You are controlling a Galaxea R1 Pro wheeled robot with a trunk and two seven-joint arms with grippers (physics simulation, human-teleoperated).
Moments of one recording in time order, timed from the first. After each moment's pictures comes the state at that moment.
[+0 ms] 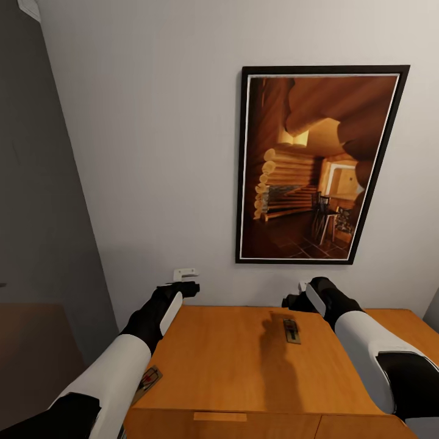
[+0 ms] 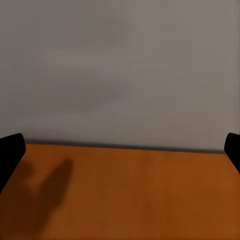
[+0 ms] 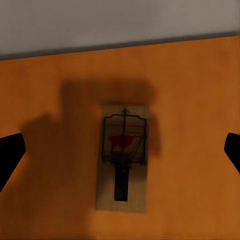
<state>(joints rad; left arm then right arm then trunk) -0.84 -0.17 -0.10 -0.67 0.15 0.47 0.21 -1.01 -0.10 0.04 -0.36 -0.16 0.77 -0.01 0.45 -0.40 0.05</state>
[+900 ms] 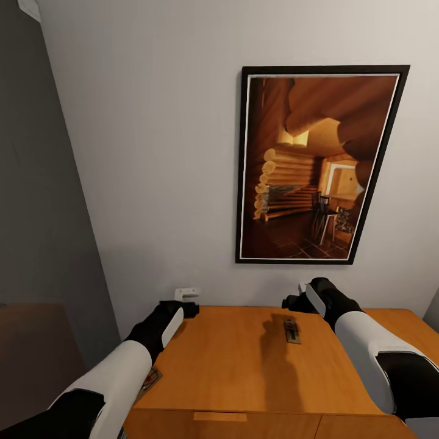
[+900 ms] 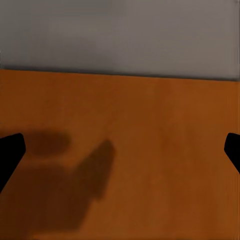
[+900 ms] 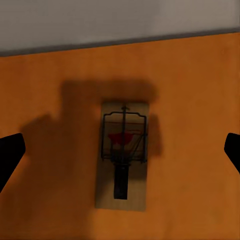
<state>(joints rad) -0.84 -0.17 -0.10 -0.48 0.16 0.46 0.21 -1.01 -0.10 0.04 -0.35 -0.16 0.77 -0.01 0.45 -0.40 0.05</state>
